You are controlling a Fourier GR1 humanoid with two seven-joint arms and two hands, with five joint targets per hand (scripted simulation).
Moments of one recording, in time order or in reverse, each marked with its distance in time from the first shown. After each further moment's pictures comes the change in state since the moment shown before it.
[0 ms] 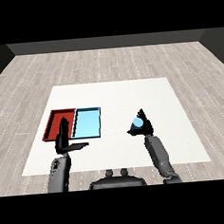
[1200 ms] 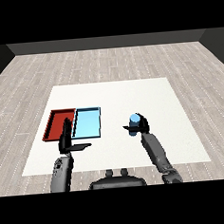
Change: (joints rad) left arm -0.004 -0.017 -0.024 0.043 -0.019 0.007 -0.049; right arm -0.079 -0.002 0.066 0.089 0.027 -0.222 -0.010
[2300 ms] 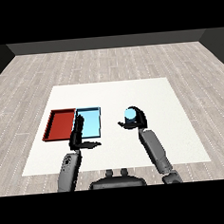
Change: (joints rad) left arm -0.057 -0.035 -0.141 0.012 -0.001 0.028 0.075; right arm 0.018 0.006 0.120 -0.344 0.098 -0.040 0.088
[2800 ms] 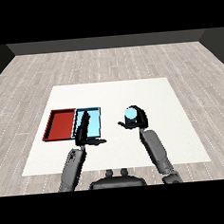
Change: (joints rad) left arm -0.087 -0.002 -0.072 0.055 0.050 0.050 0.027; right arm 0.009 -0.003 -0.005 -0.057 0.009 0.036 0.021
